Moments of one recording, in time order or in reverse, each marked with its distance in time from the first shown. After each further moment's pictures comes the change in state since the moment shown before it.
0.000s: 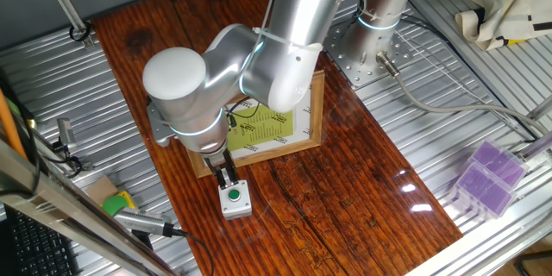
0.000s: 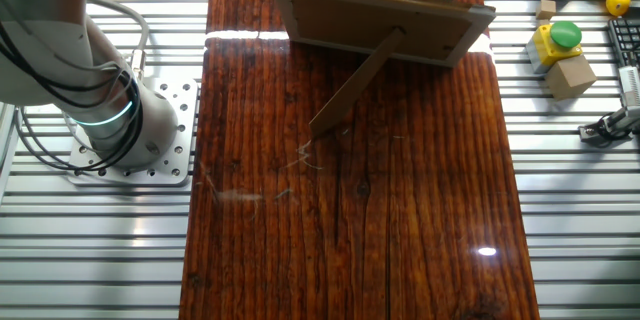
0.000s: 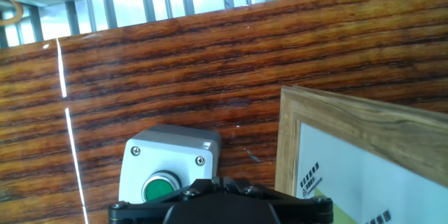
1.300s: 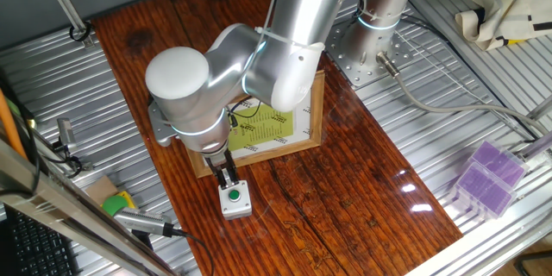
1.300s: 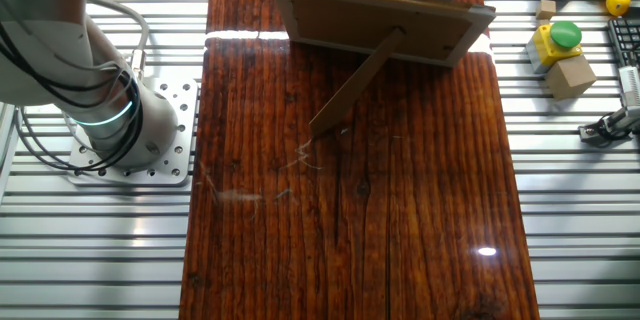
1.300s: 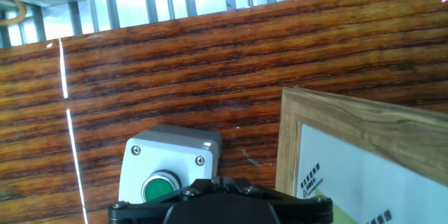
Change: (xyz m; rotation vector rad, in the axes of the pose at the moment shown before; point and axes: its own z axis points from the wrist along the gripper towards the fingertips) arm 0.000 0.001 0.000 0.001 -0.010 -0.010
